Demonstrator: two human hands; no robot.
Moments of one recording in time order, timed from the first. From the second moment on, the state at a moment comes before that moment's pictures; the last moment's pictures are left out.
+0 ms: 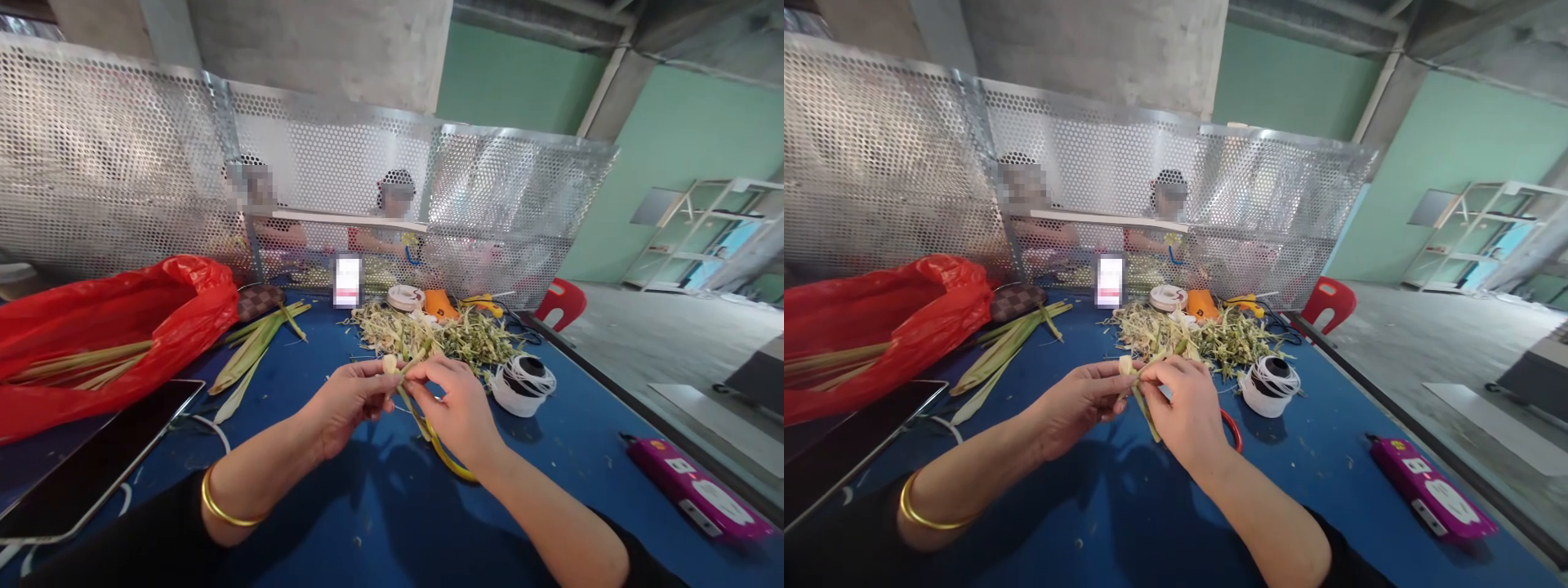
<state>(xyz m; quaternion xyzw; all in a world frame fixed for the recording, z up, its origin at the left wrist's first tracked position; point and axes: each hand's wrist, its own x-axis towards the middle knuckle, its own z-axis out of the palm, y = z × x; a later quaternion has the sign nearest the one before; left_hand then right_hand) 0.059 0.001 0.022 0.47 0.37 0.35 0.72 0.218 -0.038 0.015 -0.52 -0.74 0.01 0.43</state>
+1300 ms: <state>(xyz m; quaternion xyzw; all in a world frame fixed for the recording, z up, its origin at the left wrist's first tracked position) 0.060 -0.004 0.030 0.64 0.35 0.27 0.63 0.223 -0.031 0.018 -0.58 -0.61 0.31 0.44</state>
